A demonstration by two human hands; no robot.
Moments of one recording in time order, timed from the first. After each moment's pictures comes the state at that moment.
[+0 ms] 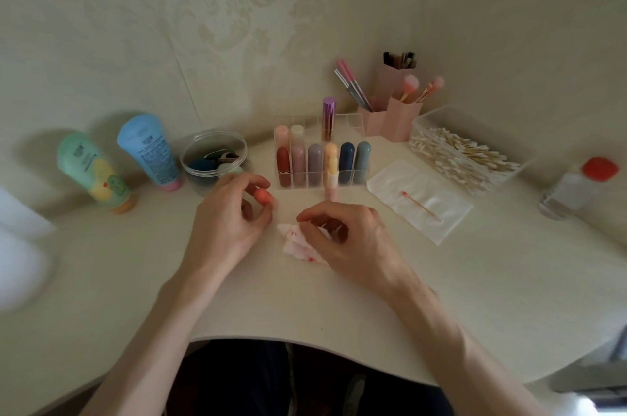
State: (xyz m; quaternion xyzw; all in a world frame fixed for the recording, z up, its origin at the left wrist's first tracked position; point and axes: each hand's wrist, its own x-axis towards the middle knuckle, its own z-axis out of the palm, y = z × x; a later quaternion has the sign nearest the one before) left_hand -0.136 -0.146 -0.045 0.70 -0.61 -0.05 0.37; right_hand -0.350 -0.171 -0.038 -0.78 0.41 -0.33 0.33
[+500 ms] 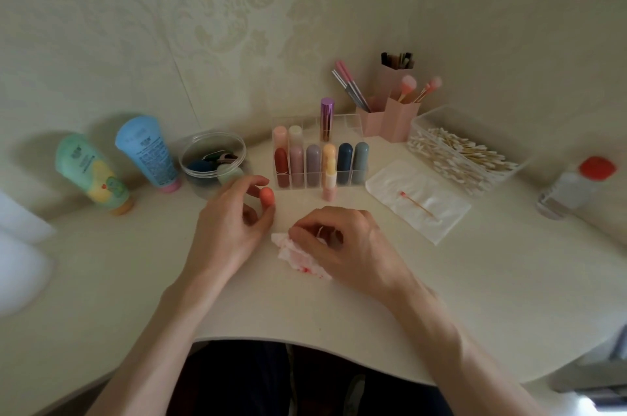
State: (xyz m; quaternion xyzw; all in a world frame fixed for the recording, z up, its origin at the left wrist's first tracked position) left_hand -0.142 -0.142 -0.046 0.70 -0.61 -0.08 0.37; right_hand -0.348 -0.168 -0.038 -0.82 0.37 -0.31 0.30
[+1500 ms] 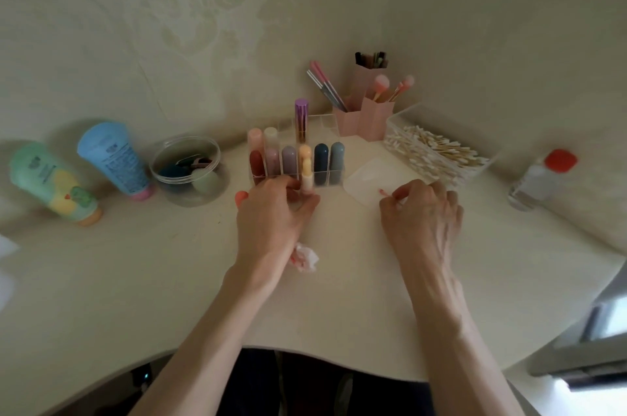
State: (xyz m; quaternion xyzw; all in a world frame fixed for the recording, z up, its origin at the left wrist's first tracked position) left_hand -0.220 -0.180 -0.045 0.71 -0.59 -0.08 0.38; right_hand -0.413 -0.204 -0.035 -0.60 0.76 -0.25 0.04
